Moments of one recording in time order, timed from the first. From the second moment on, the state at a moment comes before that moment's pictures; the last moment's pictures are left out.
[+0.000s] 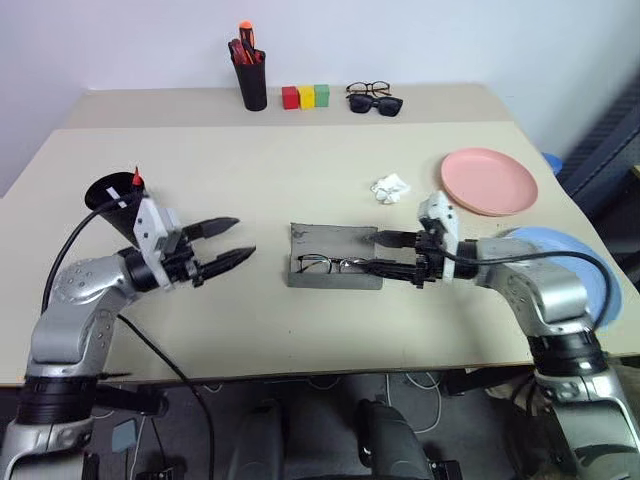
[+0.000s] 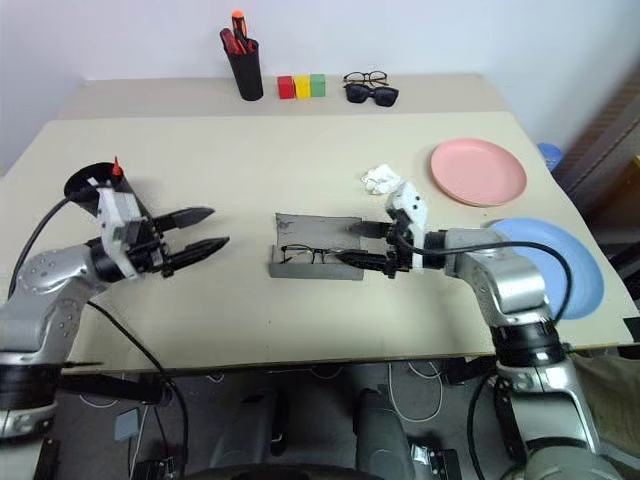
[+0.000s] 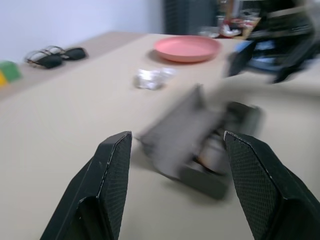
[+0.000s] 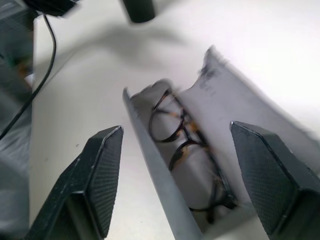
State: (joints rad) left arm -0.38 0.66 0.12 -0.01 -0.47 0.23 -0.99; right arm -0.38 -0.60 -0.07 -0.23 0.47 0.70 0.99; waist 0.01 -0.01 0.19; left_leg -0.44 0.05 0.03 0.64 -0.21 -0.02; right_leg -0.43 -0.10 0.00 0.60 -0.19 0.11
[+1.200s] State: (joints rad) left arm -1.24 0.31 -0.16 1.27 0.04 -0.11 -1.49; right arm 0.37 -0.58 -0.42 -0.78 0.56 0.47 0.68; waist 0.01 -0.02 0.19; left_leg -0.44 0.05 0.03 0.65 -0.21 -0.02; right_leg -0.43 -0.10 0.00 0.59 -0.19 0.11
